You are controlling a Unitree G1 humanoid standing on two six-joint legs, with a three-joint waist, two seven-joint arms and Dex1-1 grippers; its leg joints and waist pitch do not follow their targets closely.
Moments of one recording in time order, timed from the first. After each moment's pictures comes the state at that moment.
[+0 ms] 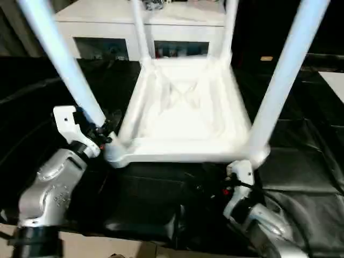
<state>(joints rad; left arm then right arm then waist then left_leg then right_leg) -0.24 0.00 0.16 -0.06 -0.47 0.36 -0.27 0.16 -0.29 -0.03 -0.18 0.46 0.32 0.63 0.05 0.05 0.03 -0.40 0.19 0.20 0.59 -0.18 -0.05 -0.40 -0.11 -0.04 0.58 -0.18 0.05</state>
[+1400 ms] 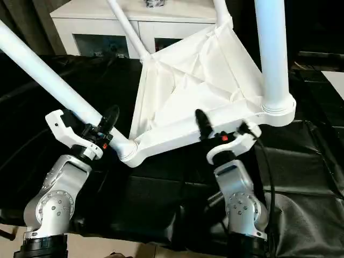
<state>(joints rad) -0.20 -0.07 0.17 -0.13 -0.59 0.38 -0.19 -0.22 0.09 -0.27 -0.03 0.79 0.43 0.10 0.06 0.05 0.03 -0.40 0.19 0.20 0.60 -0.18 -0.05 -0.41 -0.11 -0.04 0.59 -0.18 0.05</state>
